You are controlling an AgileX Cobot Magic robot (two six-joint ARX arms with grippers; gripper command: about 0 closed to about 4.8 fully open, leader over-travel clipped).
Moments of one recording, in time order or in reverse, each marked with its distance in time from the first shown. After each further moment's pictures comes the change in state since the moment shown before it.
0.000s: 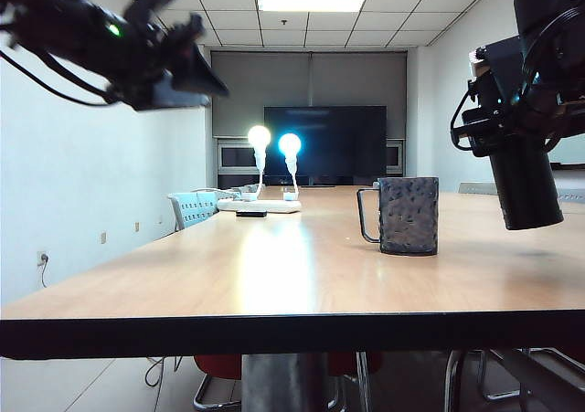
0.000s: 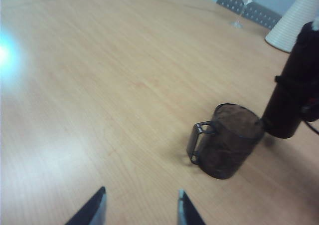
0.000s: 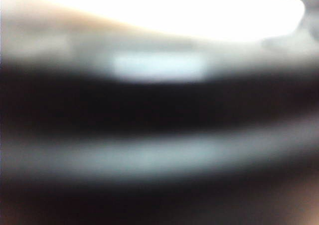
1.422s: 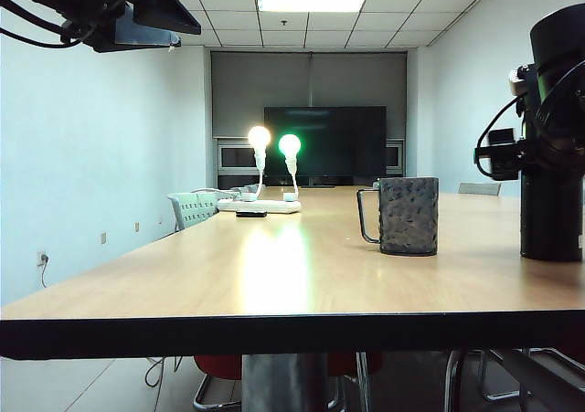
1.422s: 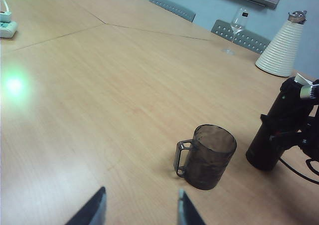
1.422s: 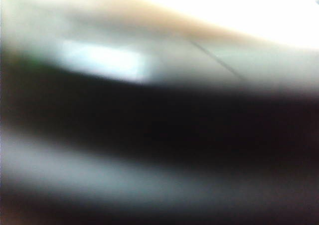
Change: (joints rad) left arm 0.000 -0.290 -0.131 -0.051 -0.026 -0.006; right arm 0.000 0.036 -0.169 0.216 0.182 0.211
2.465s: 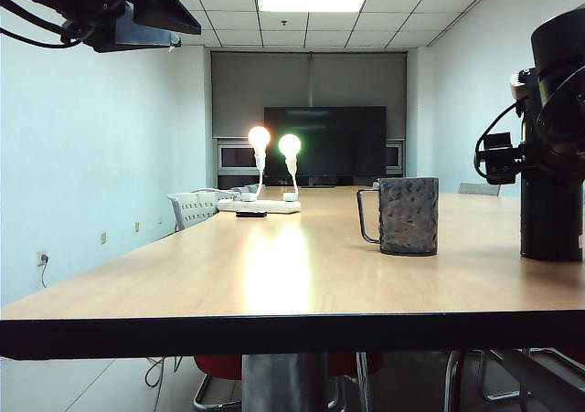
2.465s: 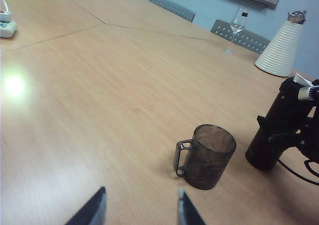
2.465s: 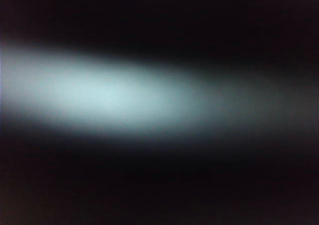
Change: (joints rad) left arm 0.000 0.000 0.000 0.000 0.001 -0.001; right arm -0.004 0.013 -0.001 0.006 -0.003 -0.003
